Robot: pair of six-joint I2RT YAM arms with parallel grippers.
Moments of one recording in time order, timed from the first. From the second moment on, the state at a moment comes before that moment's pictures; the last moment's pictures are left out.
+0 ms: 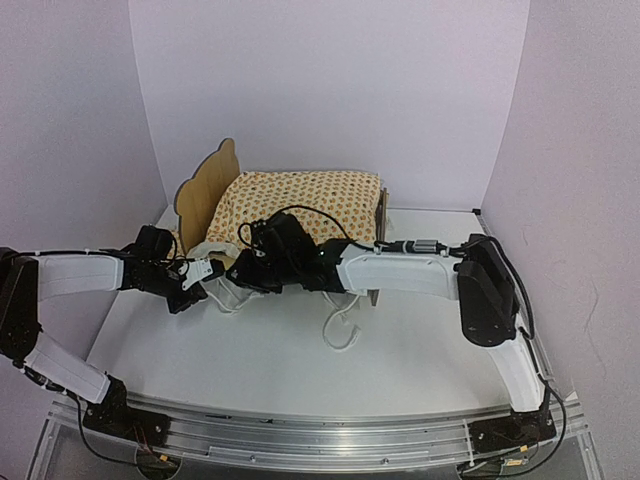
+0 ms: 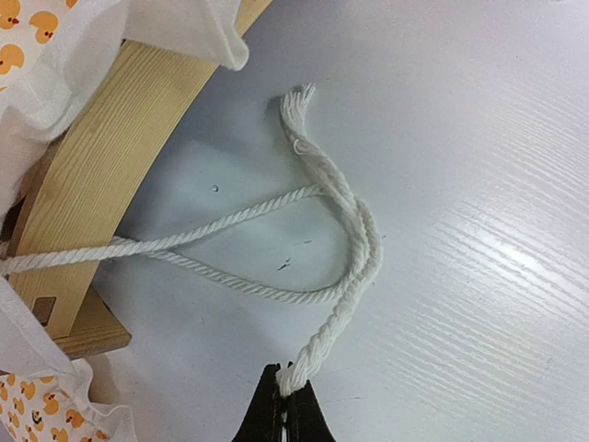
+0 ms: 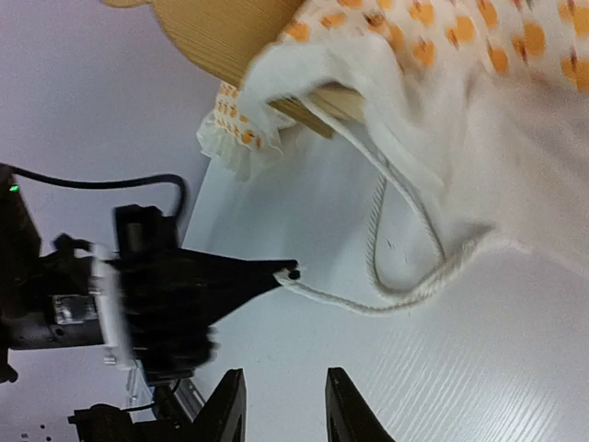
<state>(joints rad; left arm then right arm) -0.29 1.38 0.71 -0.27 0.28 0.85 1.07 2.29 1.91 -0.15 -0.07 0.91</state>
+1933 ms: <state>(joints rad) -0.24 1.47 0.69 -0.18 0.30 0.81 1.08 2.80 2.43 -0.23 0.12 0.39</state>
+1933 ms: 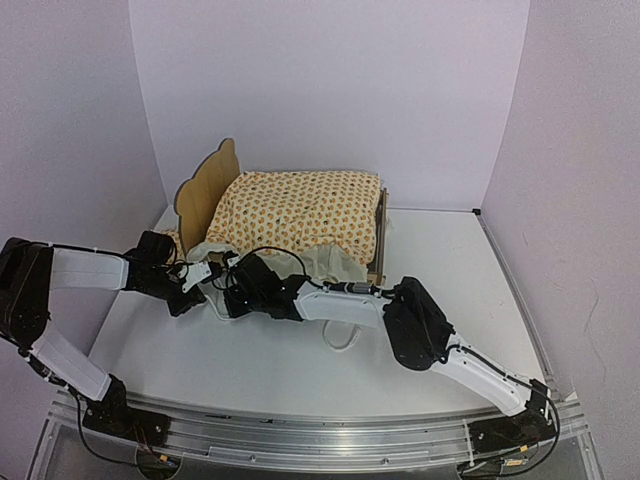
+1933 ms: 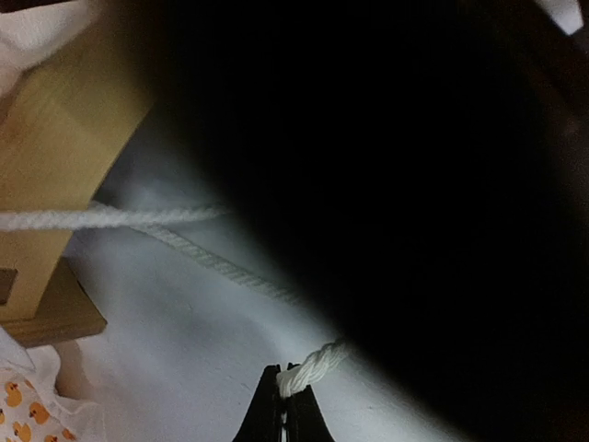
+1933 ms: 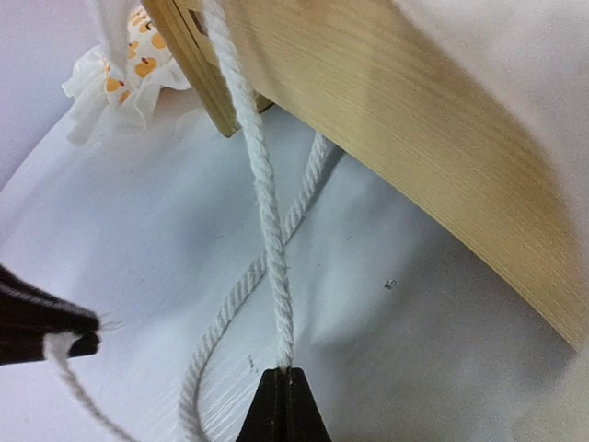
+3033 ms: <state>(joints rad) -0.18 1.64 0.72 0.14 0.60 0.93 1.07 2.43 2.03 0.07 0.09 0.71</state>
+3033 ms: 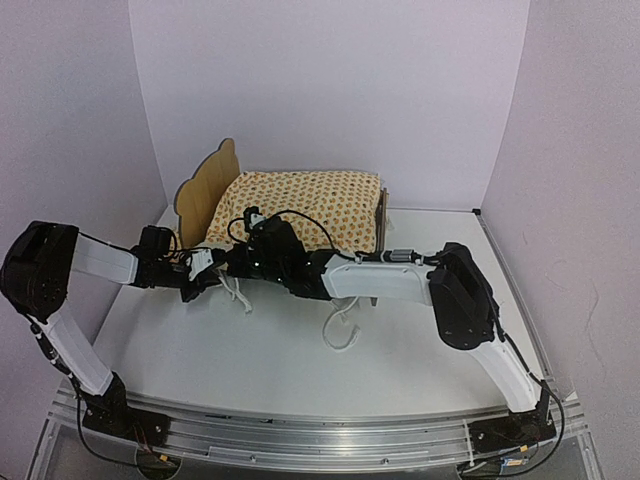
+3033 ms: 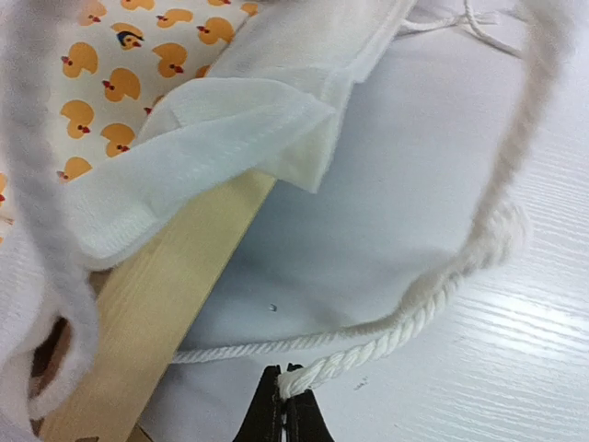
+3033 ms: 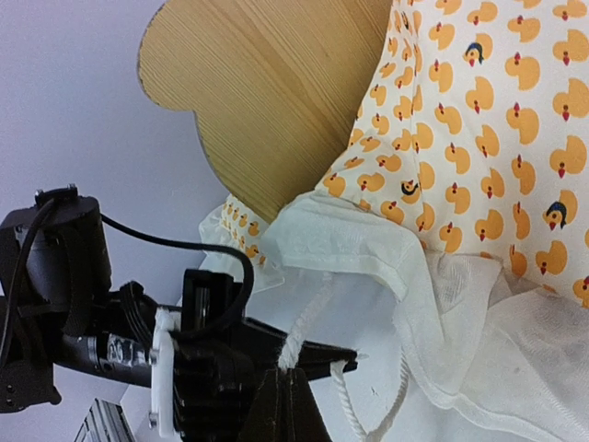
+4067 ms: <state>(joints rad) -0.19 1.72 0.86 0.22 0.98 0.40 1.07 2.44 1.94 0.11 -0.07 0.86</state>
